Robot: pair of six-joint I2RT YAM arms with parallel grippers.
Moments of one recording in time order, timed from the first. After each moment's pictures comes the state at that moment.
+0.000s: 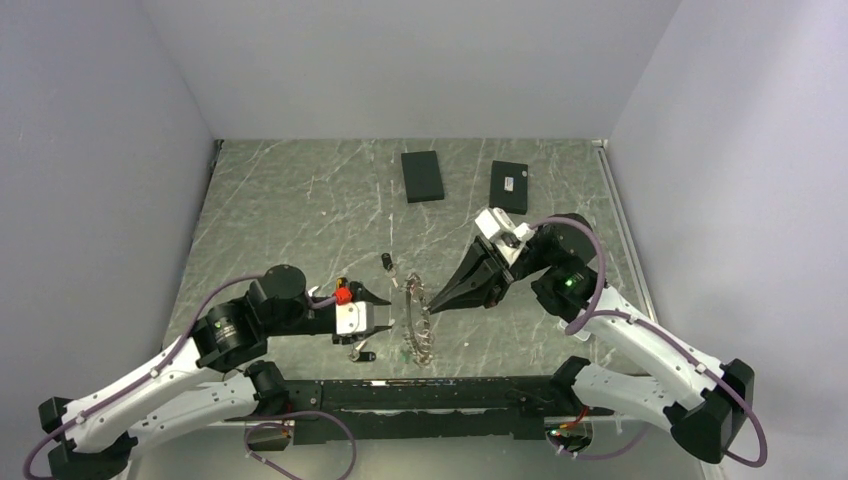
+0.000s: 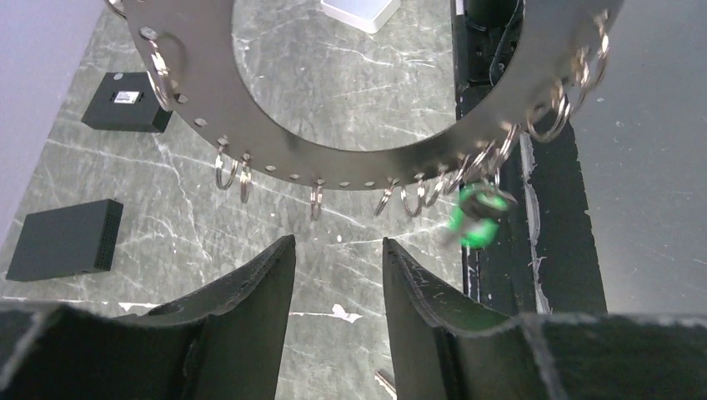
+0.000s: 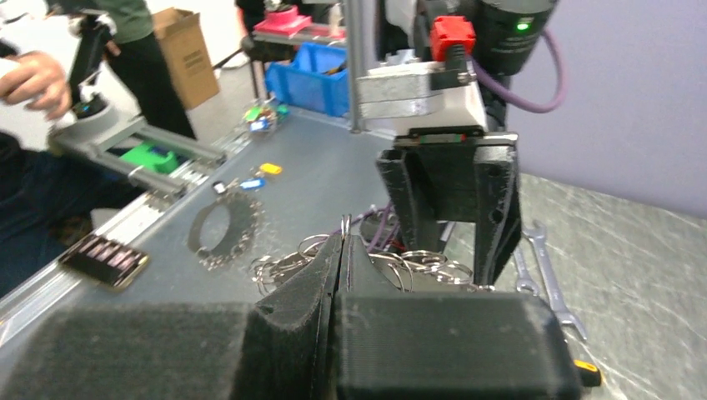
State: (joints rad) left arm -0.99 0.64 0.77 -0.44 0.39 0.40; right arm 0.75 0.97 0.85 0.53 -1.24 0.42
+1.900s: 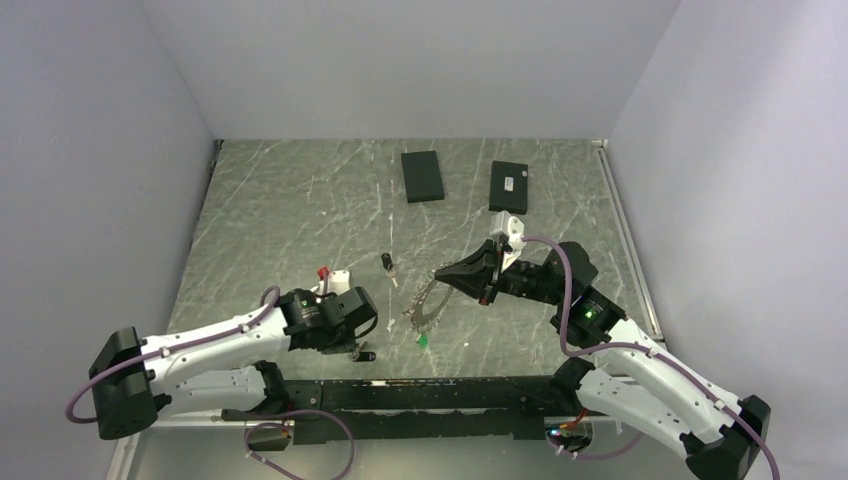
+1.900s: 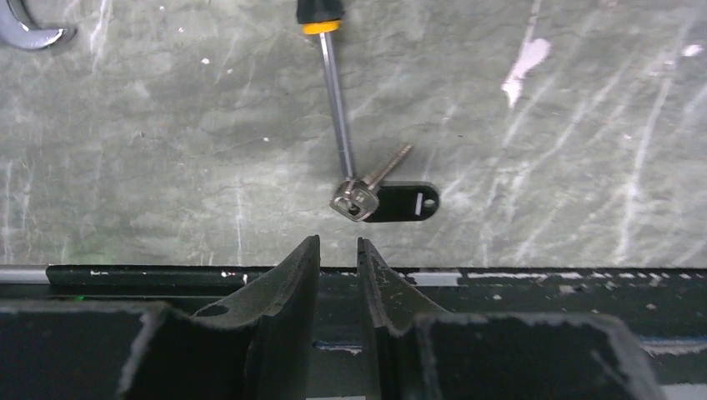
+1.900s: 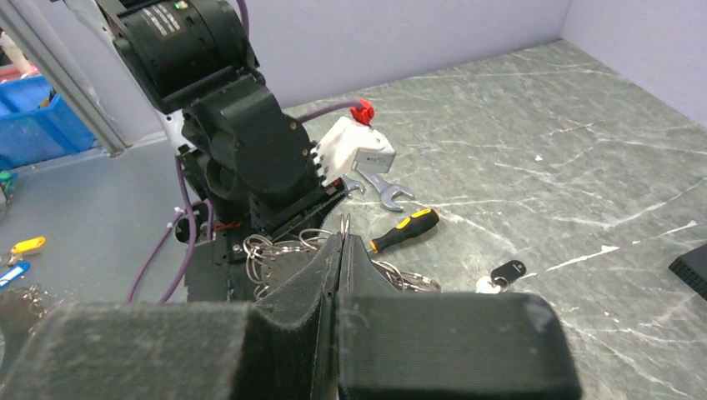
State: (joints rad) left arm -1.07 1.05 0.73 -0.97 -0.32 -1.11; right arm 0.74 0.74 0.66 0.15 -0.58 0.16
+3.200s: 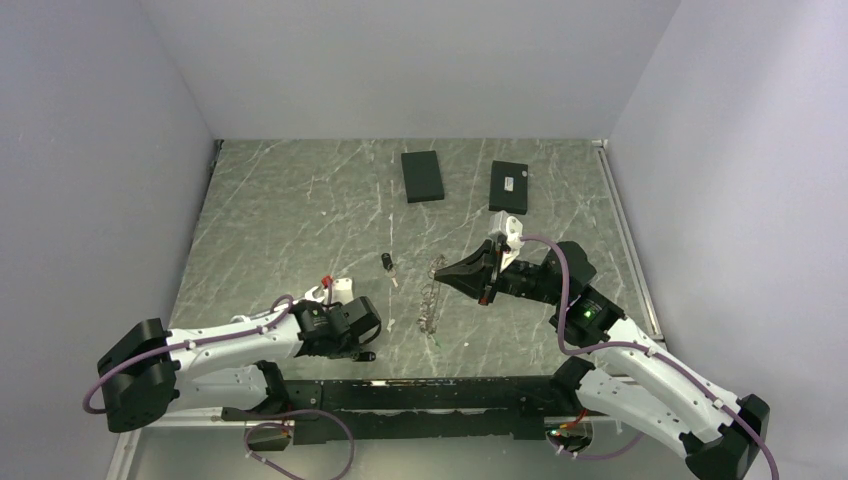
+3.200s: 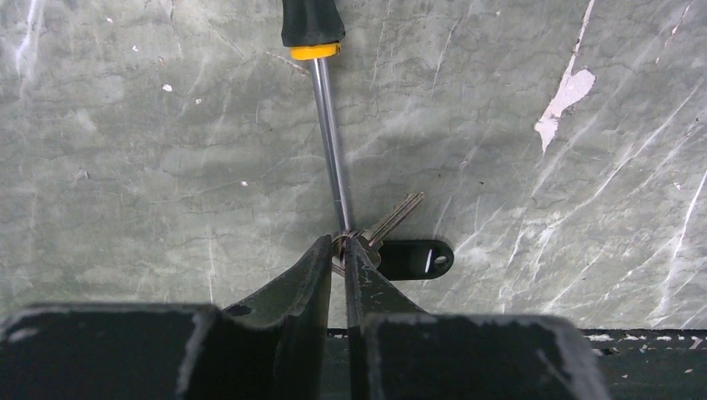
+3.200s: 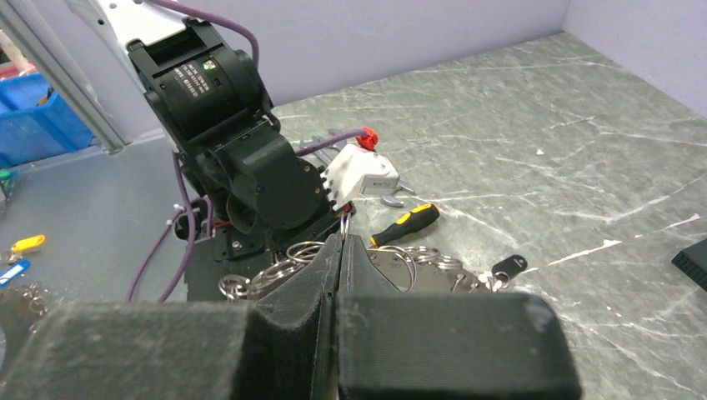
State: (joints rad) left arm -1.07 1.12 0.56 -0.74 -0.35 -1.15; right arm 0.74 0.75 0.65 0.15 -0.58 0.16
